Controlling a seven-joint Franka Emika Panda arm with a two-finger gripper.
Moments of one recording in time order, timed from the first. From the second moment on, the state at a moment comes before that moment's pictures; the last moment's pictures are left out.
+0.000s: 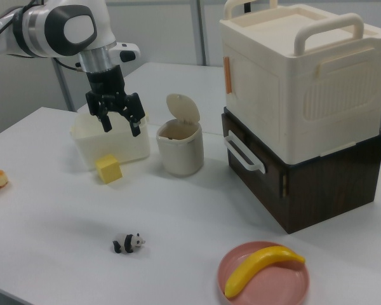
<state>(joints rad) 0.04 0.03 -0.05 -1.69 -0.09 1.70 0.01</state>
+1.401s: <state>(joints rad) 0.04 0.04 -0.05 -1.69 -0.09 1.70 0.00</state>
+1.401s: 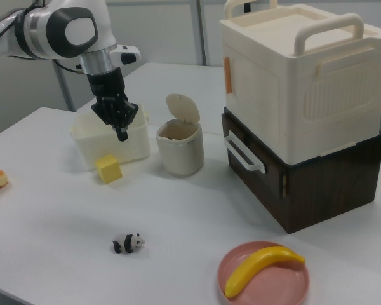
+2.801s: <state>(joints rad) 0.03 0.36 -0.05 -1.50 0.03 2.63 -0.10</state>
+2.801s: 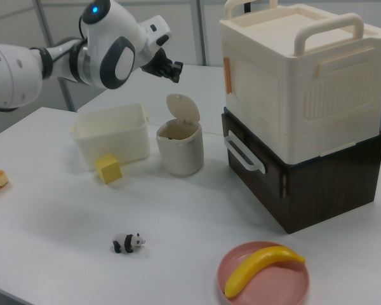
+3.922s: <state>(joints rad) 0.04 0.48 -0.05 -1.49 -0.04 2.60 -0.20</state>
